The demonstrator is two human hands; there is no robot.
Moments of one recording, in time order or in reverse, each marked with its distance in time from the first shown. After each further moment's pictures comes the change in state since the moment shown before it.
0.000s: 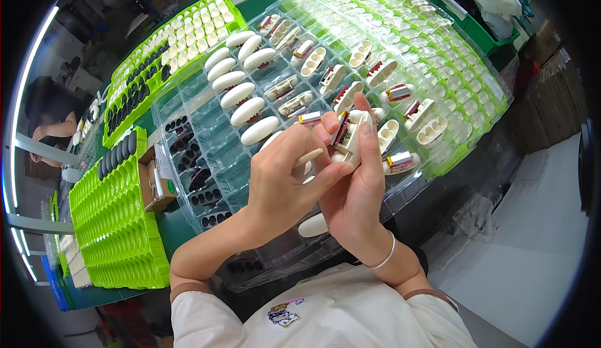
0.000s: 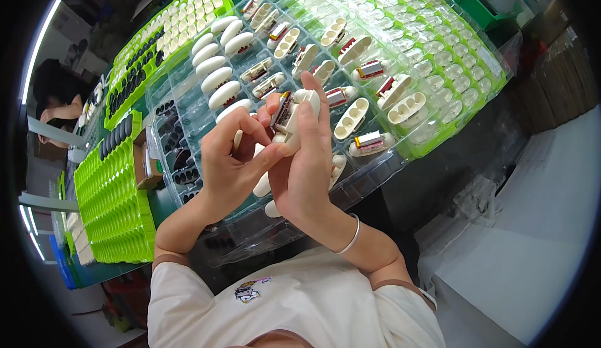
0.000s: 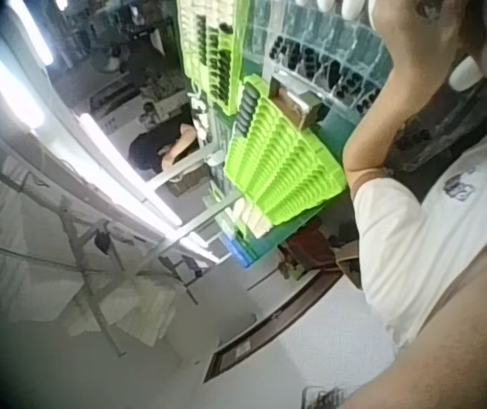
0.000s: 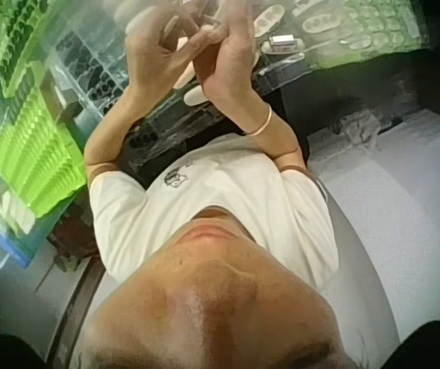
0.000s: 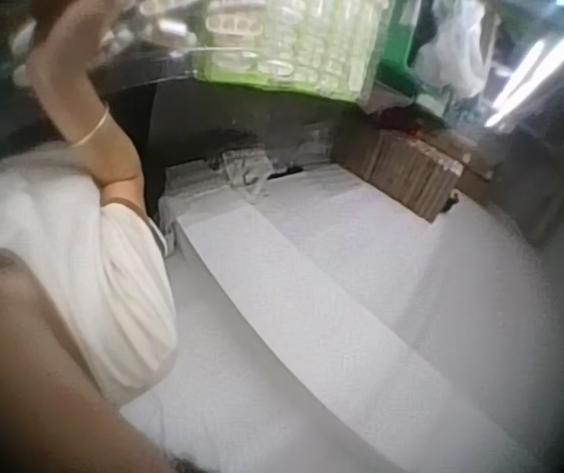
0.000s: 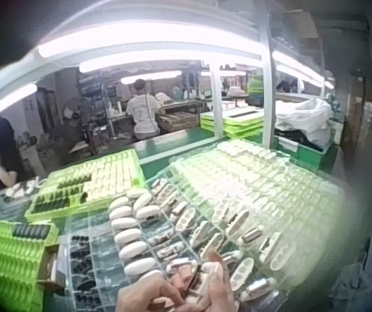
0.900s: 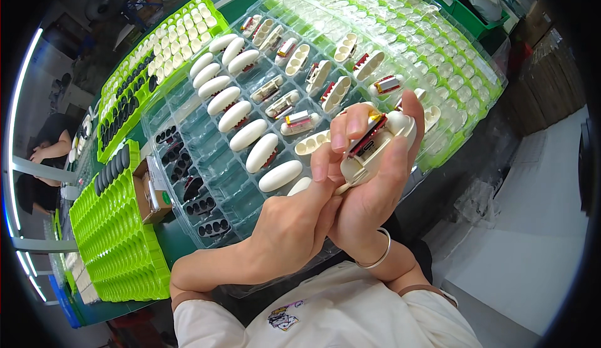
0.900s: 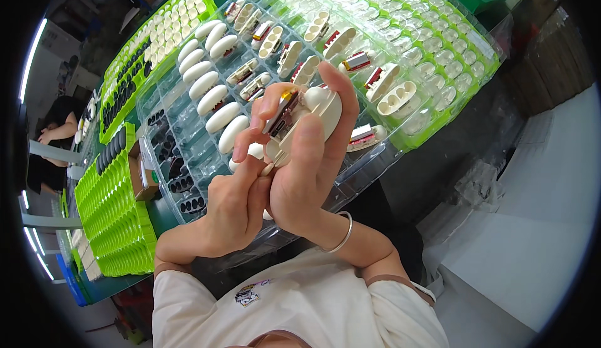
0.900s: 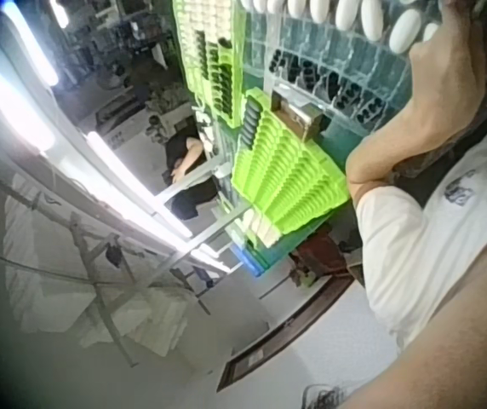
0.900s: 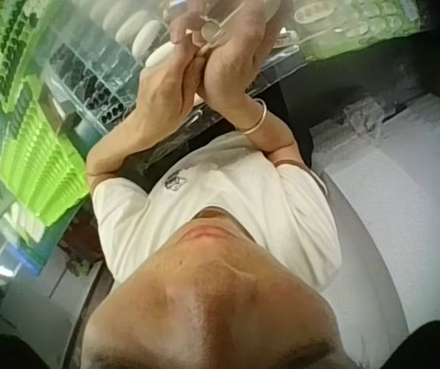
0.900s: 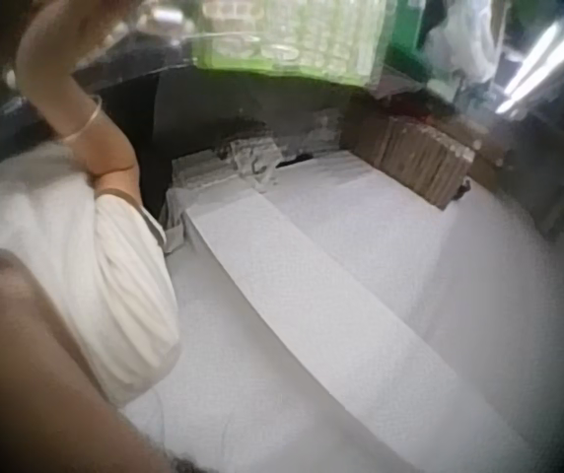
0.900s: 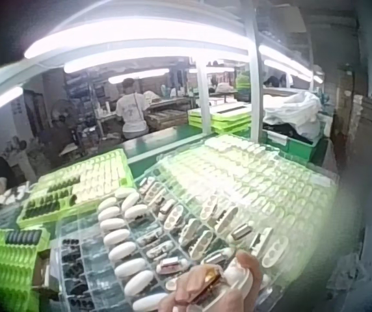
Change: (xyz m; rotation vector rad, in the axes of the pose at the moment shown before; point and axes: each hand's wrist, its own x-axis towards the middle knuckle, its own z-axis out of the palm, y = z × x) left_hand -0.019 0.030 0.001 0.125 -0.266 0.068; right_hand -0.001 -0.005 0.016 -0.194 -0.048 -0.457
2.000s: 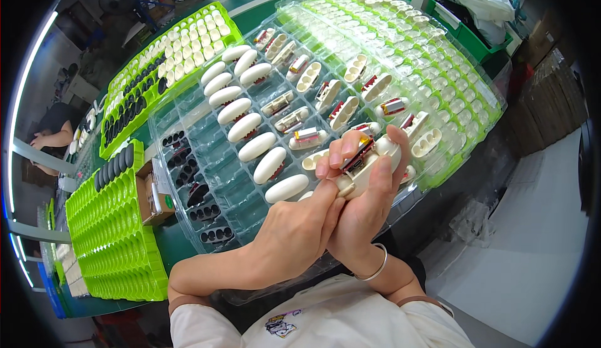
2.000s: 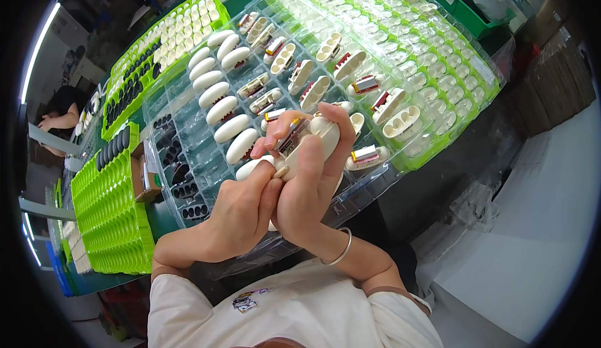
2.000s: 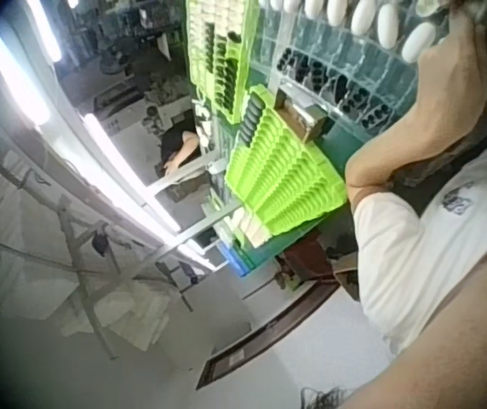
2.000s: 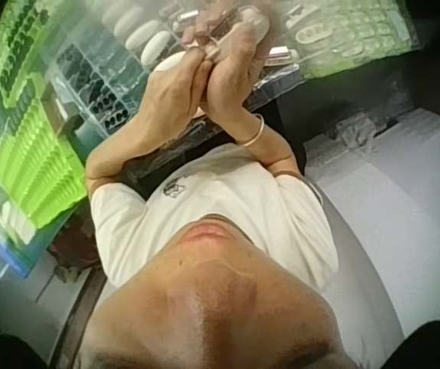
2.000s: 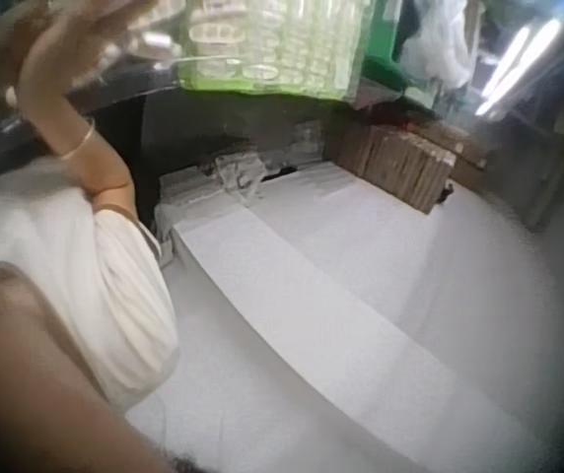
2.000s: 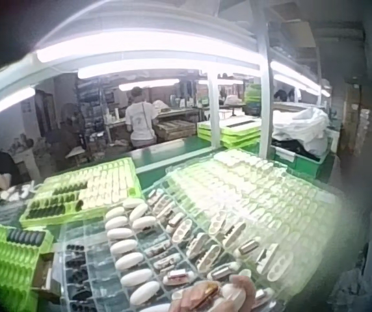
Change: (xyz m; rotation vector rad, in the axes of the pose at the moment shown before) left_hand 0.006 0.006 -0.010 0.023 -0.105 -0.160; right_hand -0.006 0.013 -0.007 -0.026 -0.024 0.020
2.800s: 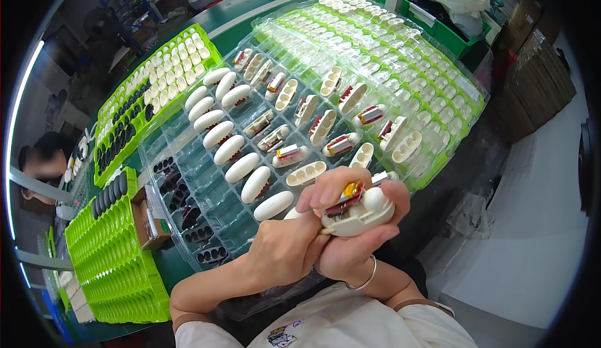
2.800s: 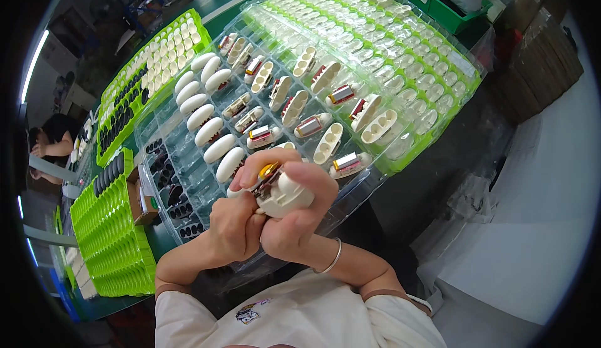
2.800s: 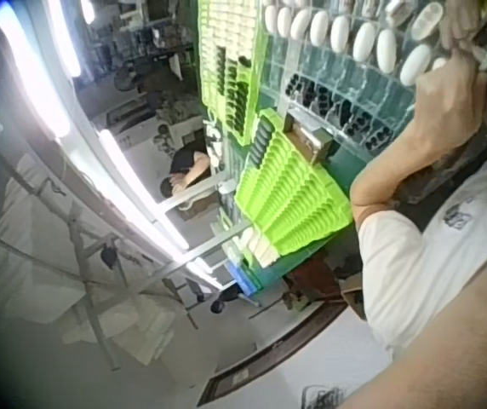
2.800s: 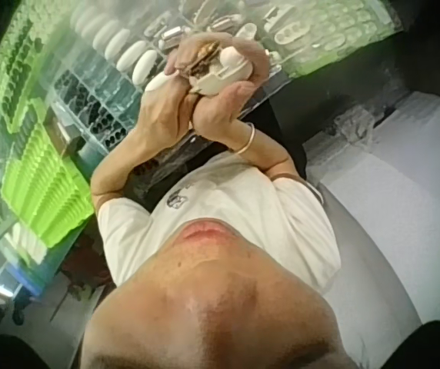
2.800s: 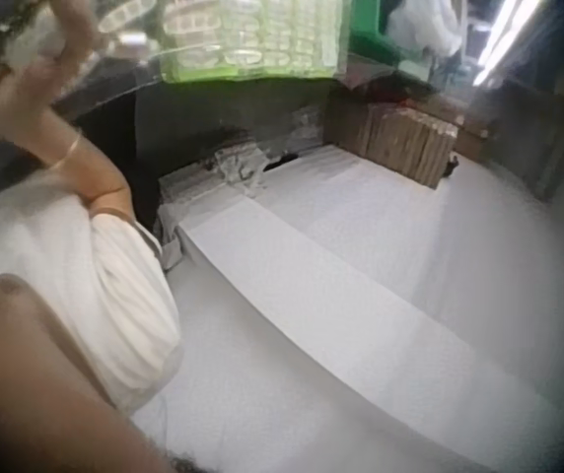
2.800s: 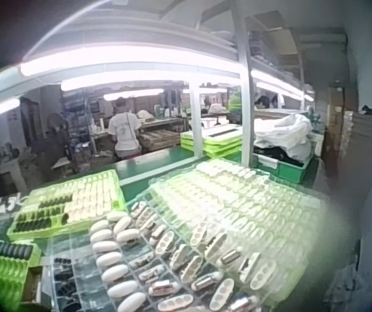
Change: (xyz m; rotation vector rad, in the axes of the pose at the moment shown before) left_hand 0.001 -0.012 0.007 0.054 0.125 0.355; right_hand -0.003 -0.001 -0.006 -0.245 -0.211 -0.407
